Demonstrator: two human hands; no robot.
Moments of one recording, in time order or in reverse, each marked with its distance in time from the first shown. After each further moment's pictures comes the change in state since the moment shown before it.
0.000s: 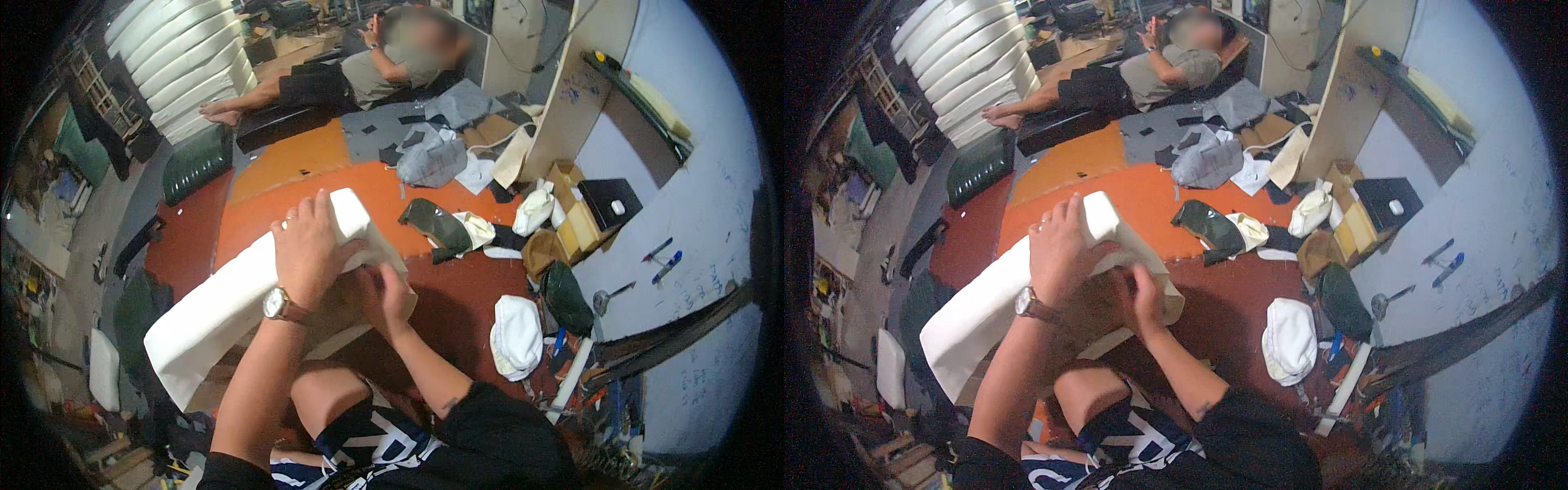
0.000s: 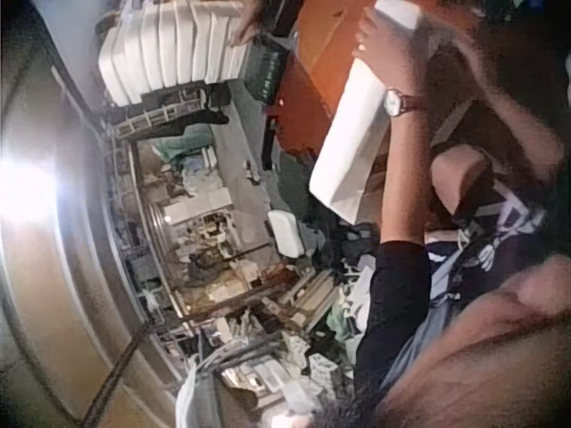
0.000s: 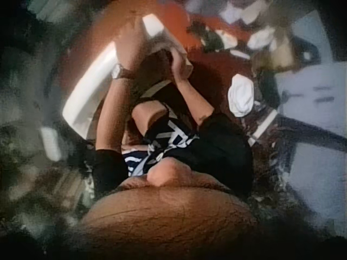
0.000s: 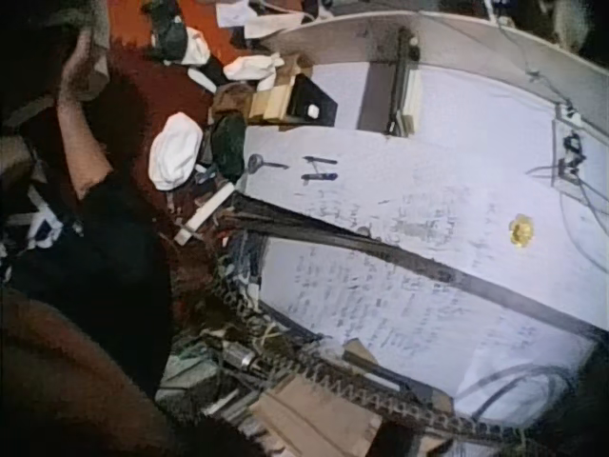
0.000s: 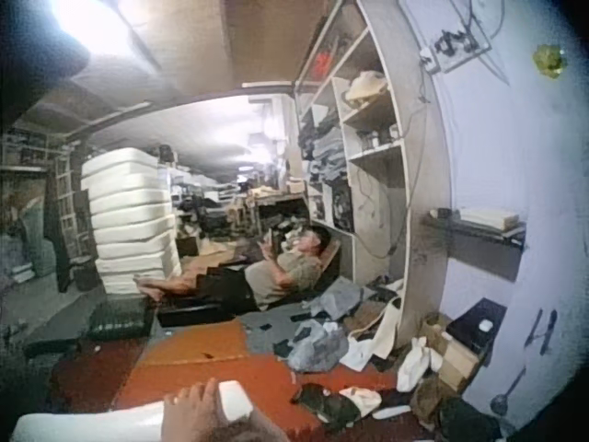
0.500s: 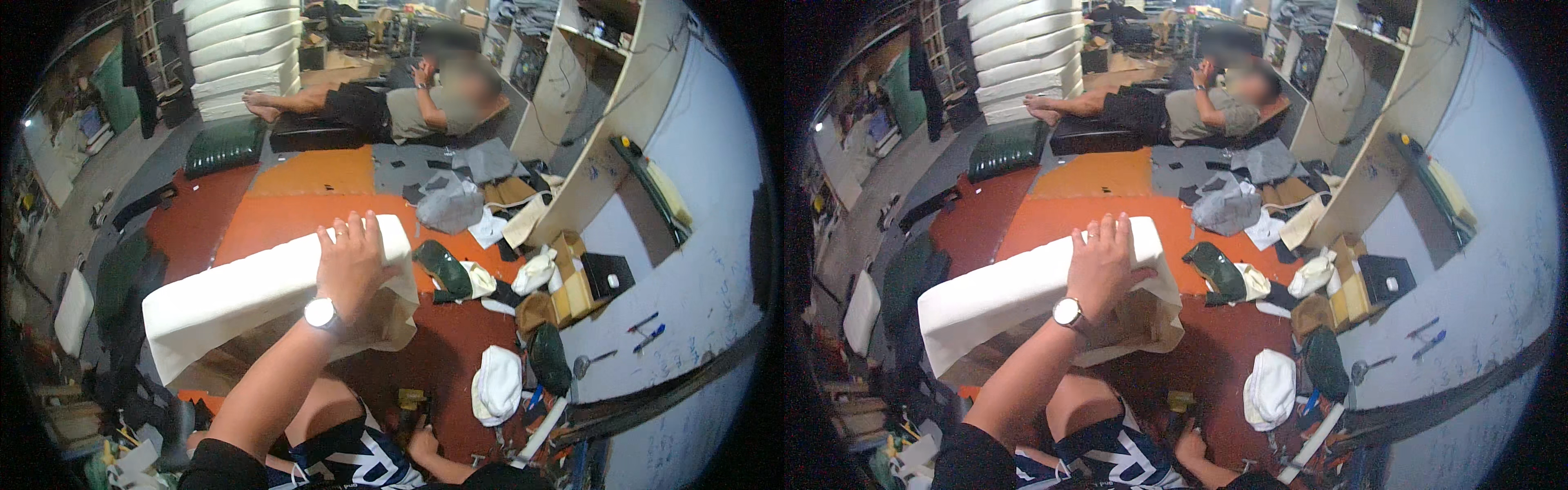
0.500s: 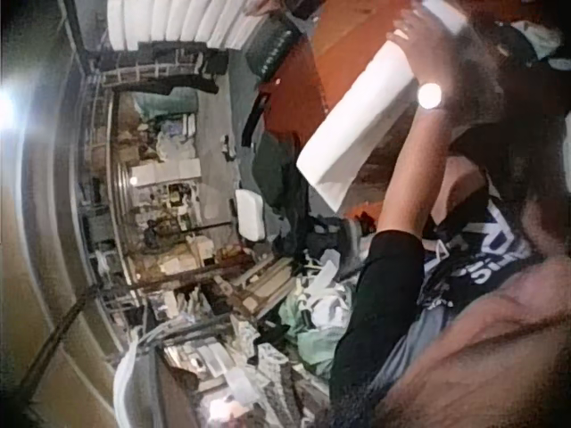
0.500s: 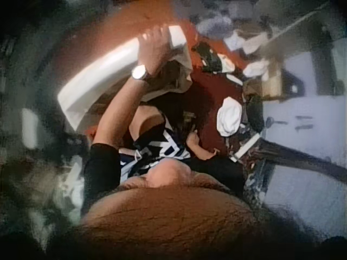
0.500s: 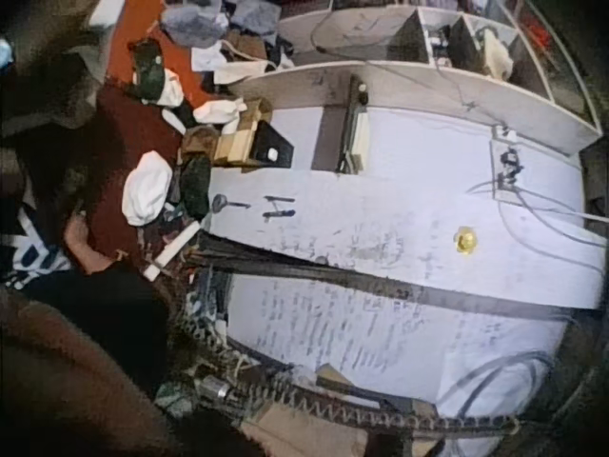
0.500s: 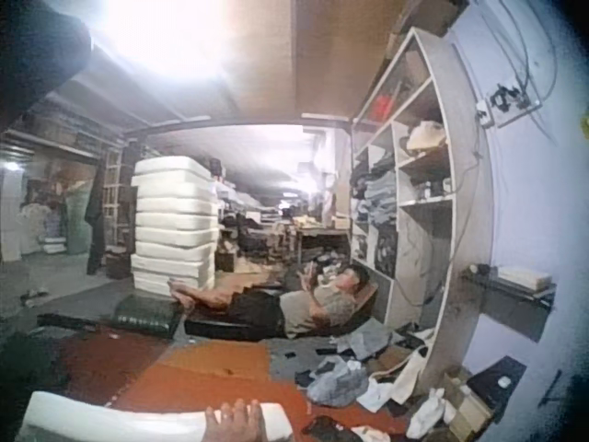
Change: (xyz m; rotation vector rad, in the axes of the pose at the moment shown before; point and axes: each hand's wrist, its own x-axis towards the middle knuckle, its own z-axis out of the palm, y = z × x) left_hand -0.021 0.007 0.005 0.120 0.154 0.009; right_hand -0.291 0.105 -0.185 -1.025 -0.903 0.801
